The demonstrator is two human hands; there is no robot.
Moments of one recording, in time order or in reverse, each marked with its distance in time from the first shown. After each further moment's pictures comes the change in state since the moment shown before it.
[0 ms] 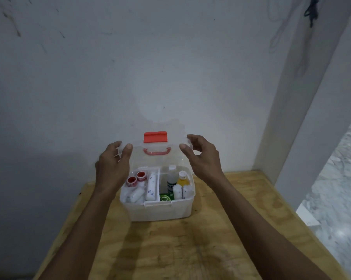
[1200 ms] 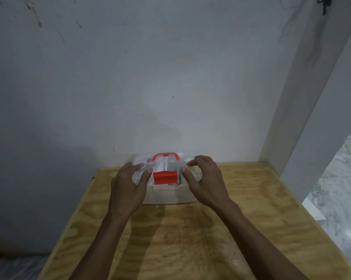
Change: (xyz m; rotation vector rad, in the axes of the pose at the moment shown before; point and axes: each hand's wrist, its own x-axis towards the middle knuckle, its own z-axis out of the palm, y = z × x) left_hand -0.075 -0.047 -0.001 0.170 -0.074 0.085; right_hand -0.080 0.028 0.010 -0.364 -0.083 -0.132
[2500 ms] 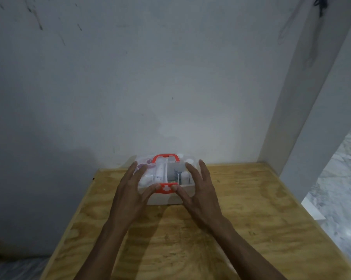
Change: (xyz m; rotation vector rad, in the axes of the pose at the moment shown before) left_hand -0.008 -0.015 0.002 0.093 -0.152 0.131; right_hand -0.034 -0.001 0.024 0.043 -0.050 0.048
